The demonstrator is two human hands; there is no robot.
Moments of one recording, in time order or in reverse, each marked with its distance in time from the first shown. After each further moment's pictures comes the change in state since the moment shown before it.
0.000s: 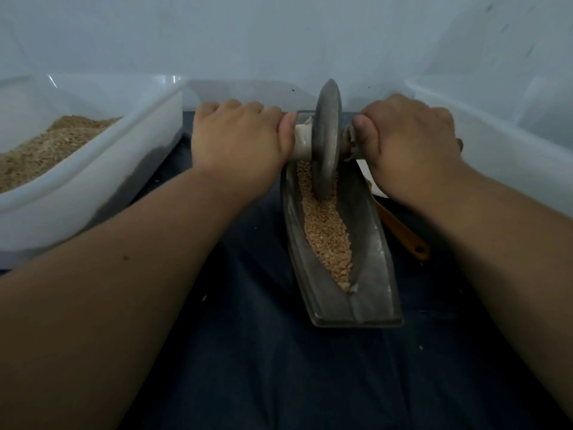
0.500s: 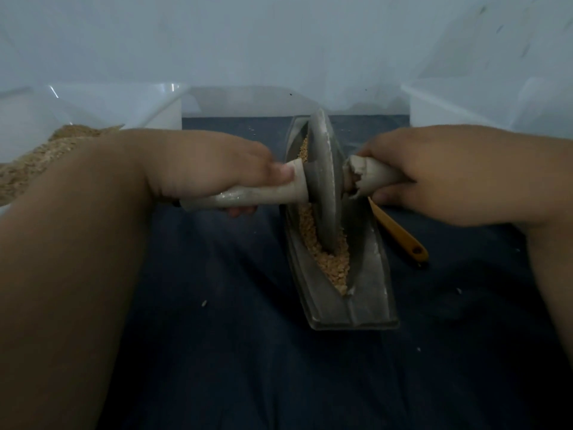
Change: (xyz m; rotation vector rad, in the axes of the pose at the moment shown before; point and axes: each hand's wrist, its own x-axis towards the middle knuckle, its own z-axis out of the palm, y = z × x) left_hand 0.001 -0.039 -0.043 -0.731 -0.901 0.110; right_hand -0.013 0.001 -0.077 0.216 -0.610 -0.182
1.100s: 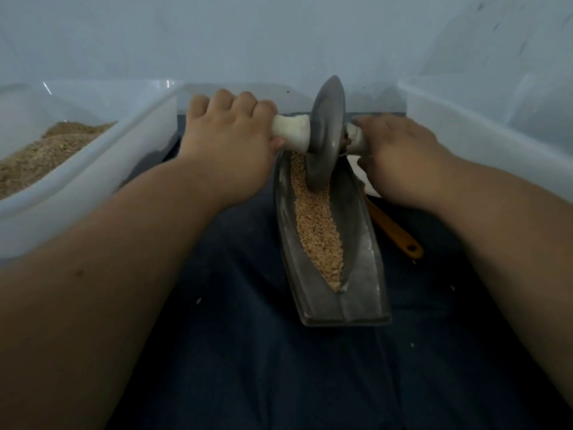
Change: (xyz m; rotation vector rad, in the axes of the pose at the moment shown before) left_hand 0.035 0.000 0.030 0.812 0.717 -0.109; right_hand 0.050 0.036 0.055 -0.092 0.317 0.180
